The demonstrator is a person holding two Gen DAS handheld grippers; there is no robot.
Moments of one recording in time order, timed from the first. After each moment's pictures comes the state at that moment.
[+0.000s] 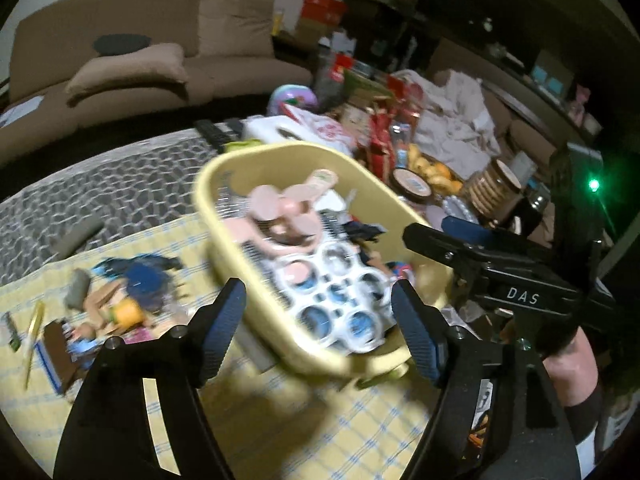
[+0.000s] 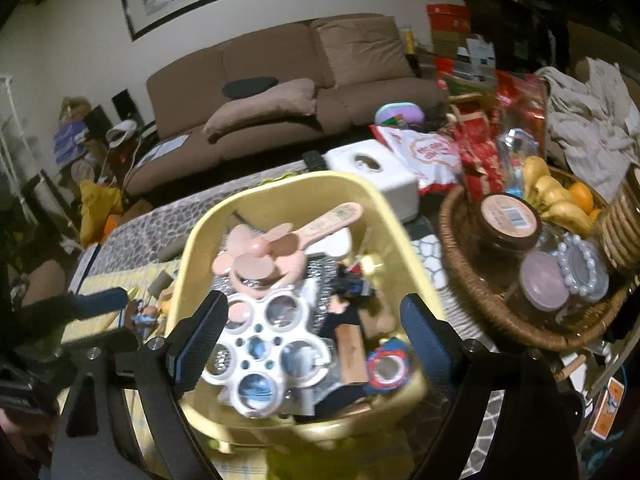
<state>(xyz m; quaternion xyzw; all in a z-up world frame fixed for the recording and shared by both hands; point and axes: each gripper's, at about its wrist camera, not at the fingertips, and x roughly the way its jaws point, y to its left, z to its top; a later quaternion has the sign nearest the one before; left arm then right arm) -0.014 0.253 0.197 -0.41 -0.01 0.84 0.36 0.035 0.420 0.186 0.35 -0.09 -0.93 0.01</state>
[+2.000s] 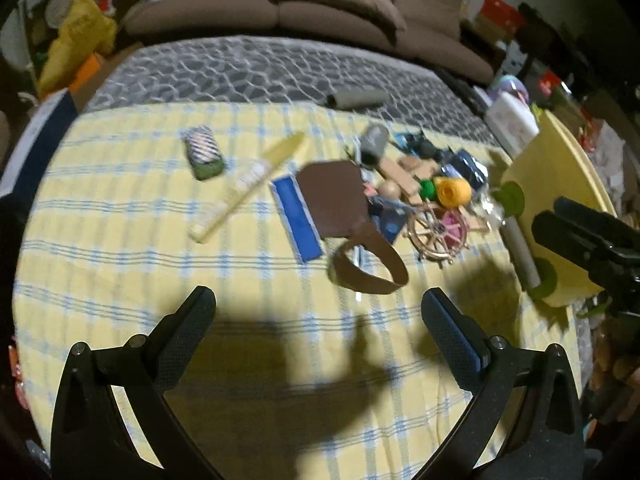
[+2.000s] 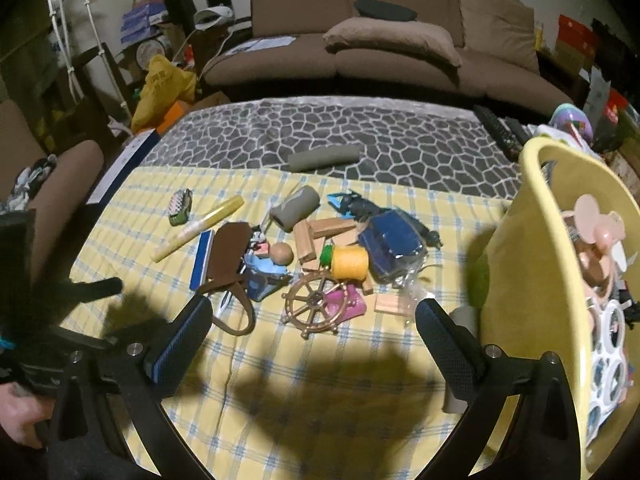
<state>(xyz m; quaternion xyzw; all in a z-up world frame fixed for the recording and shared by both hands) -0.042 0.001 0.059 -0.51 -0.07 0.85 0.12 -0.040 0.172 0.107 0.45 0.02 -0.88 0.14</state>
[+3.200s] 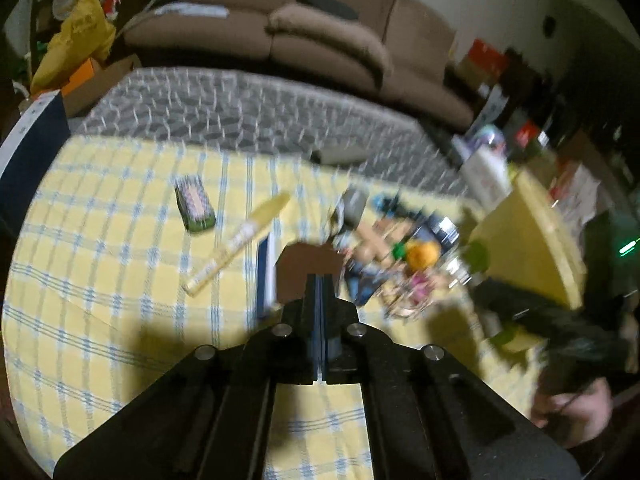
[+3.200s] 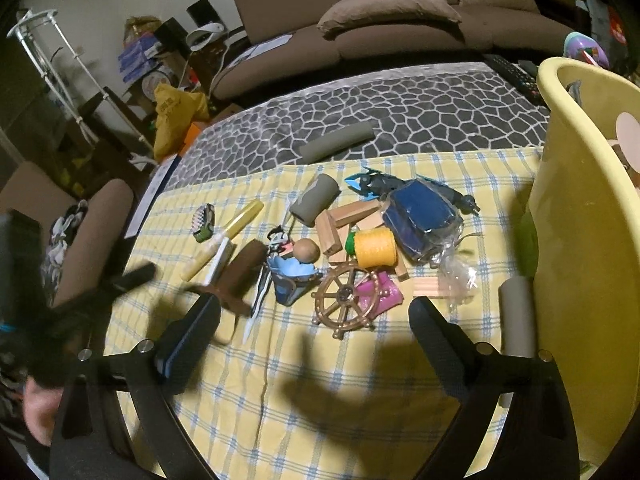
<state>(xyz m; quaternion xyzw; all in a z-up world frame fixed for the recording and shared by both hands) -0.053 -0.028 0.105 -0.45 -0.15 0.87 0.15 -0.052 0.193 0.088 0.47 -0.10 -0.86 0.18</state>
